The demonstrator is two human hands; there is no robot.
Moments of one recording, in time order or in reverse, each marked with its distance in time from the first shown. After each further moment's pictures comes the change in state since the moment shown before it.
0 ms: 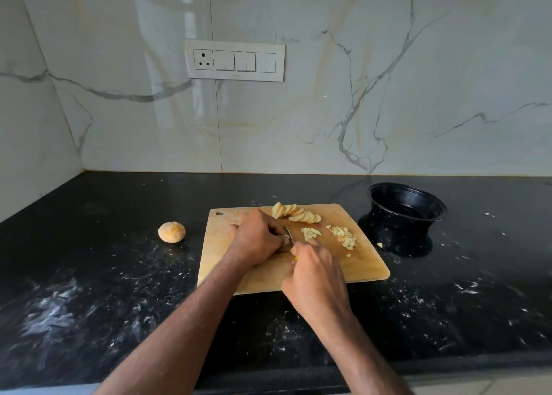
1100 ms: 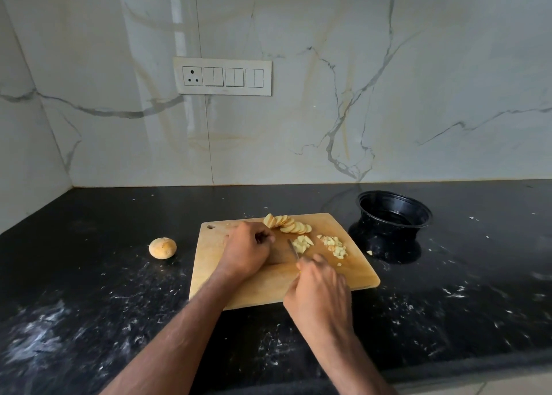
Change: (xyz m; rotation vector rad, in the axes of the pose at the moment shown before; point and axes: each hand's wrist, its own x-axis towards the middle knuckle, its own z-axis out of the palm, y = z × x) left_hand 0.000 -0.010 0.002 -0.072 0.134 0.158; right_hand -0.010 0.008 -0.003 -0.085 0.092 0.096
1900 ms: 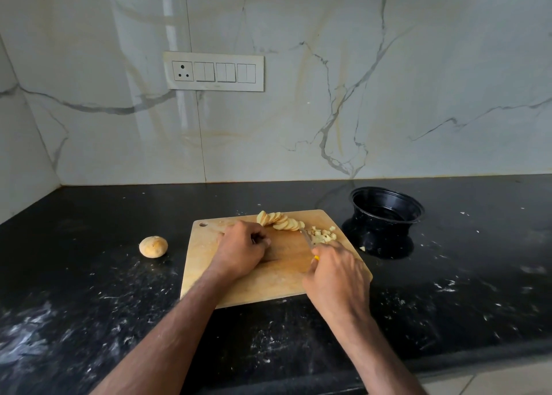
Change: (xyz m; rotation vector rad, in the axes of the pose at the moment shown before) left_hand 0.003 -0.005 0.002 0.081 -0.094 0.014; right_hand 0.019 0.028 -0.016 -0.101 0.048 0.101
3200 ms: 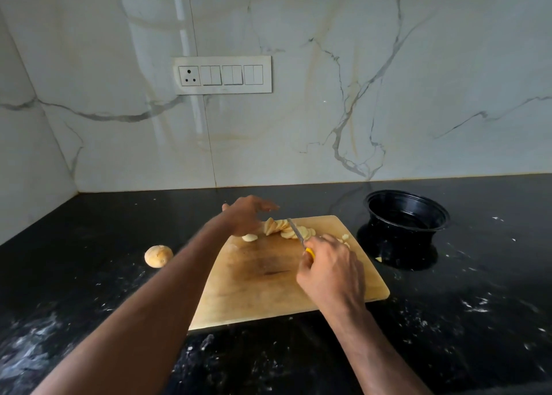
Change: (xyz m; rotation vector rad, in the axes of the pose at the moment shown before) left_hand 0.090 -0.003 -0.033 0.261 -0.308 -0.041; right_hand 0.037 -0.004 0.028 0.137 0.051 -0.109
